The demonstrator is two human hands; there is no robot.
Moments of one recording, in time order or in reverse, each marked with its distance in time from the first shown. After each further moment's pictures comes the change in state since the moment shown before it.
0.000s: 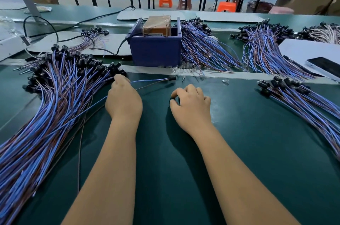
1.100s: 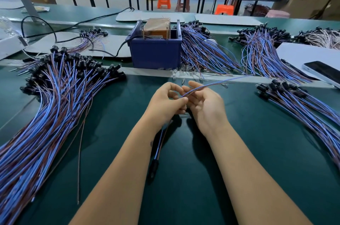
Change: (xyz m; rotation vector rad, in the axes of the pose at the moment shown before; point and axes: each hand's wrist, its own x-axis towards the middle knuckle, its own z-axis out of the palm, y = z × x) left_hand -0.039 0.050 0.011 -0.939 -0.720 0.021; right_hand 0.010 0.013 -0.020 1.685 0.035 0.471
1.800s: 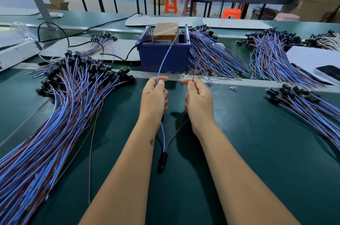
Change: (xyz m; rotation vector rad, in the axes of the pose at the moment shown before) left_hand 0.011 -0.001 -0.026 -0.205 0.319 0.044; right_hand 0.004 0.023 0.028 -0.597 0.020 -0.339
